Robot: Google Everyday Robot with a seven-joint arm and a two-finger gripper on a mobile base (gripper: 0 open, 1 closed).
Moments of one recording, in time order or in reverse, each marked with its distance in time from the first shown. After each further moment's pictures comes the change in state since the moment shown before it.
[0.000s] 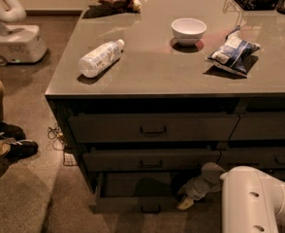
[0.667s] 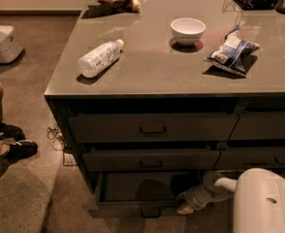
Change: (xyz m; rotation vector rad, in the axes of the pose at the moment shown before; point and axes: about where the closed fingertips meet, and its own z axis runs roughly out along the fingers) arm -0.002 0.055 0.002 -0.043 -0.031 0.007
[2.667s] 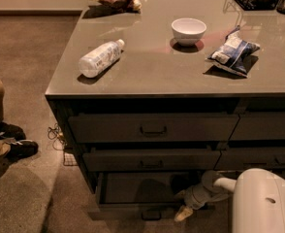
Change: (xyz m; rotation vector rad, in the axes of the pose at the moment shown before) arm 0.003 0.001 0.000 -0.005 -0.001 0.000
